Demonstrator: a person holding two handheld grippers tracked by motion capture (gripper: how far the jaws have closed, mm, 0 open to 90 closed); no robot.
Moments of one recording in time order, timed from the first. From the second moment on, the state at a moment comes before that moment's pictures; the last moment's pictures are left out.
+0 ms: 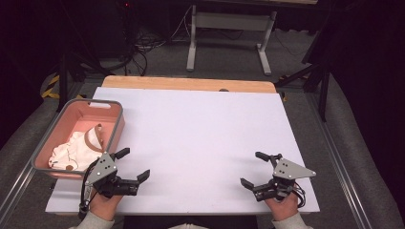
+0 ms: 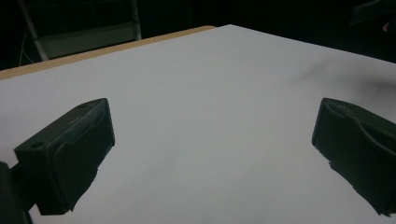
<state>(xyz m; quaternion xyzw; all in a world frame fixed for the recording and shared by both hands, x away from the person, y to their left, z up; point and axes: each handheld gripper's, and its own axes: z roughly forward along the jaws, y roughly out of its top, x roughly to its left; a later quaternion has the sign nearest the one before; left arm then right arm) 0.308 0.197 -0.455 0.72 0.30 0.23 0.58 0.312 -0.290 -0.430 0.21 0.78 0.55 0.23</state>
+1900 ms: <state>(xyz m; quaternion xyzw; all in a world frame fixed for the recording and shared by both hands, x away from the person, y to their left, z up) 0.318 0.226 -0.382 0.77 0.29 0.20 0.52 0.313 -0.289 -0.435 0.21 0.79 0.54 0.21</state>
